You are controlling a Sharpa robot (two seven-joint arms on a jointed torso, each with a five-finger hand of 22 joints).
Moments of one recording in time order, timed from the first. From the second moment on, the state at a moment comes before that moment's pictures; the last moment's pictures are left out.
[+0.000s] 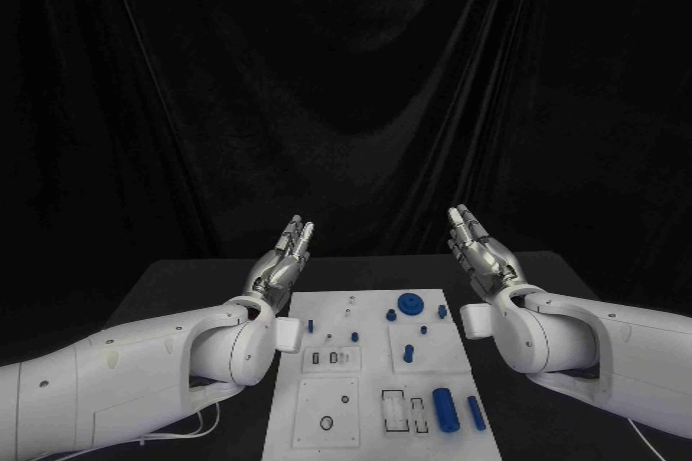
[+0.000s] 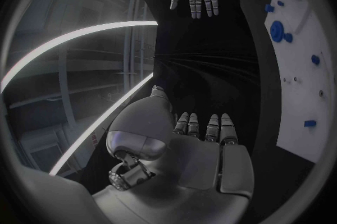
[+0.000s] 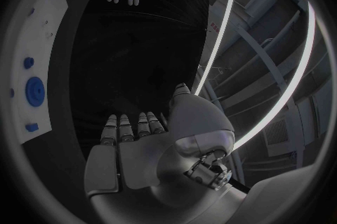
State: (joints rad) left arm 1.18 -0.78 -0.17 1.56 0.14 -0.49 0.54; left_hand 1.02 0.24 -0.34 0.29 0.13 0.01 -0.27 0.01 0.00 0.00 -0.30 0.00 0.00 0.00 -0.03 0.00 0.00 0.11 0.00 -0.03 0.00 0.00; right arm 1.24 -0.84 -0.20 1.57 0.19 -0.55 0.56; right_hand 0.99 0.20 -0.32 0.29 0.25 0.00 -0.19 0.00 0.00 0.00 -0.24 0.00 0.00 0.00 -0.03 0.00 0.00 0.15 0.00 -0.03 0.00 0.00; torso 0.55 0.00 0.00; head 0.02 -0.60
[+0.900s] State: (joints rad) left arm 1.21 -0.79 -0.21 1.52 0.20 -0.18 0.64; left_hand 1.08 0.28 -0.31 0.29 0.20 0.03 -0.26 0.01 0.01 0.00 -0.30 0.00 0.00 0.00 -0.03 0.00 0.00 0.11 0.00 -0.03 0.00 0.00; right arm 1.24 -0.88 -0.21 1.59 0.28 -0.41 0.53; right_hand 1.00 0.21 -0.32 0.29 0.25 0.00 -0.12 0.00 0.00 0.00 -0.16 0.00 0.00 0.00 -0.03 0.00 0.00 0.16 0.00 -0.03 0.00 0.00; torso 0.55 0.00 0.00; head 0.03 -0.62
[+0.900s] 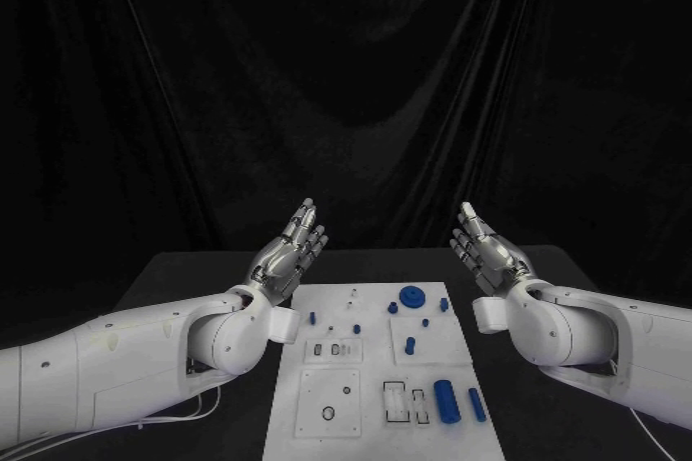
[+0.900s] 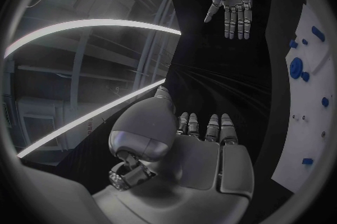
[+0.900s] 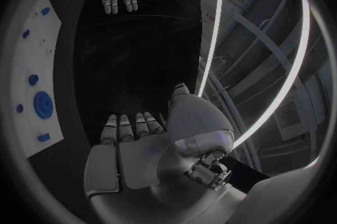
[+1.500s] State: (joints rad) left arm 1.19 -0.85 -0.21 1.51 0.18 -0.05 0.67; left_hand 1.20 0.29 -0.25 0.29 0.40 0.06 -0.20 0.01 0.01 0.00 -0.22 0.00 0.00 0.00 -0.03 0.00 0.00 0.16 0.00 0.06 0.00 0.00; right arm 1.31 -0.88 -0.21 1.54 0.28 -0.28 0.47; right_hand 1.13 0.06 -0.27 0.25 0.18 0.50 0.15 0.33 0.12 0.40 0.14 0.48 0.10 0.78 0.17 0.46 0.17 0.17 0.80 0.26 0.45 0.20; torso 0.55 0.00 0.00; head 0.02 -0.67
